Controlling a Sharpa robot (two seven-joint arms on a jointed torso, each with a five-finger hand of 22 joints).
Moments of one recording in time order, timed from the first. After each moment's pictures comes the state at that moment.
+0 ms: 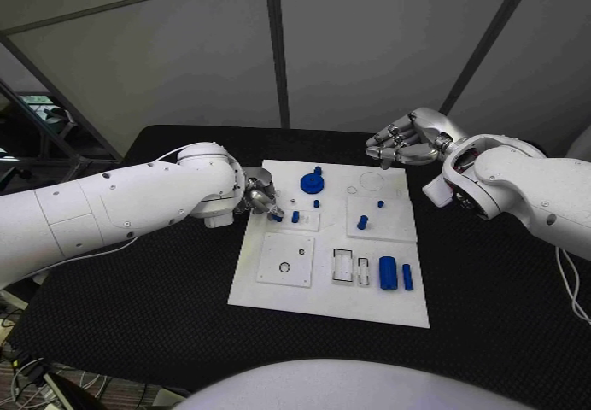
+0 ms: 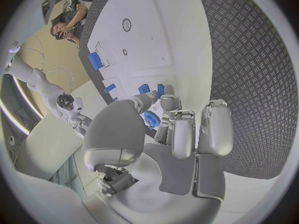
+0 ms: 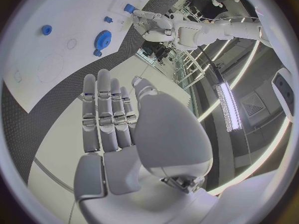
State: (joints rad) left arm 1.23 -0.75 -0.02 1.43 -1.11 0.17 -0.52; left_hand 1.12 -0.10 0.67 0.09 0.08 0.90 0.06 0.64 0.64 1.25 -0.01 1.07 0.86 1.47 -0.07 1.48 1.31 0.06 1.43 0.03 1.38 1.31; right arm 1.24 -0.76 0.04 1.39 -0.85 -0.27 0.04; right_hand 1.45 -0.12 0.13 0.26 0.36 1.06 0.17 0.07 0.07 1.28 0.09 0.08 0.20 1.32 0.03 0.26 0.52 0.17 0.97 0.14 0.54 0.41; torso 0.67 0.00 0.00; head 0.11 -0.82
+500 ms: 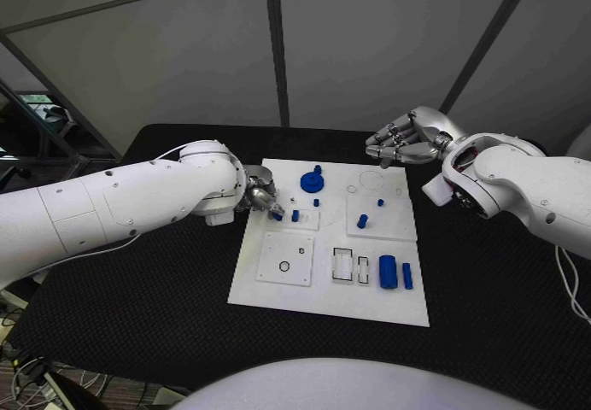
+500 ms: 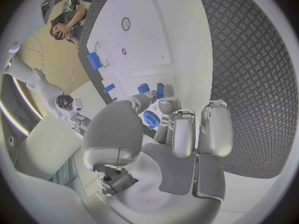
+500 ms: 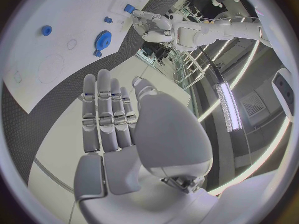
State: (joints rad) left arm 1.23 -0.74 -0.02 1.41 -1.11 0.18 -0.52; left_hand 1.05 -0.11 0.68 0.04 0.16 0.92 0.04 0.65 0.64 1.28 -0.03 1.11 0.90 1.47 -0.08 1.48 1.31 0.06 1.43 0.03 1.39 1.31; right arm 1.24 -0.76 0.04 1.39 -0.85 -0.27 0.04; right_hand 1.45 -0.12 0.13 0.27 0.36 1.06 0.17 0.07 0.07 1.28 0.09 0.08 0.20 1.32 0.03 0.26 0.52 0.17 0.97 0.14 0.54 0.41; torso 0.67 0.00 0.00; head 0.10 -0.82
